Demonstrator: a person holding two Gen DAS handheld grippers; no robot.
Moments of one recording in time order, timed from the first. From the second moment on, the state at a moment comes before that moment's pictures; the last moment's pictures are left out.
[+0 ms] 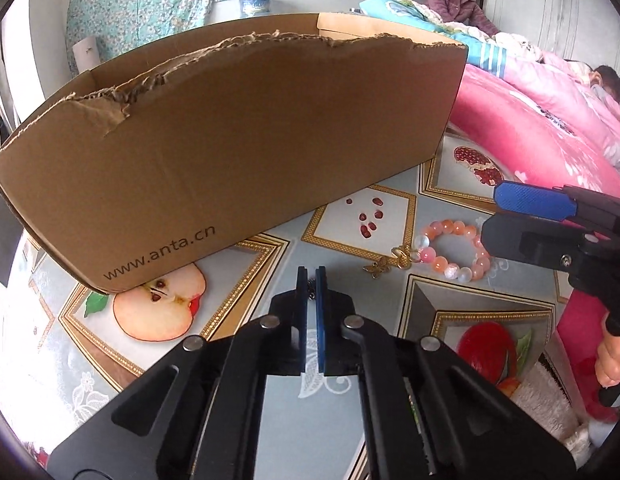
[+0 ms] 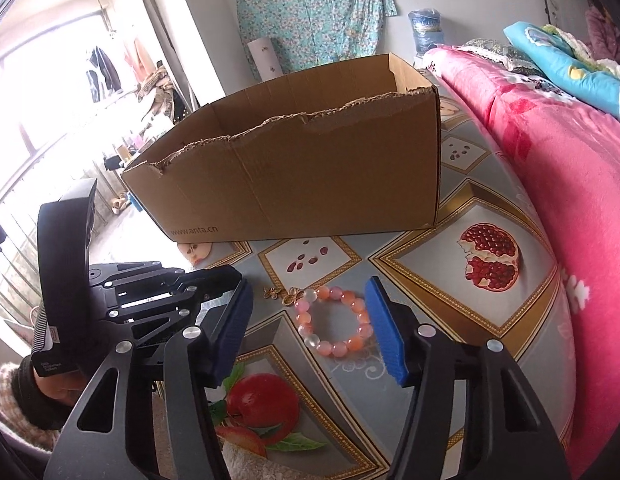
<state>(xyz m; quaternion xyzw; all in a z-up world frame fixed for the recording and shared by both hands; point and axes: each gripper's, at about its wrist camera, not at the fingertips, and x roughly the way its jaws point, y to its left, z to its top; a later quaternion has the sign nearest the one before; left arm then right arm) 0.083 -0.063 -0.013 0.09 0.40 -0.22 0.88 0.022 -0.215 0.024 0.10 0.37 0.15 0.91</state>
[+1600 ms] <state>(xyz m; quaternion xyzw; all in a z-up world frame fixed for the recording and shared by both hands) 0.067 -0.001 -0.013 0.01 0.40 -0.21 0.89 0.062 -0.166 0.004 -0.02 0.45 0.14 0.88</state>
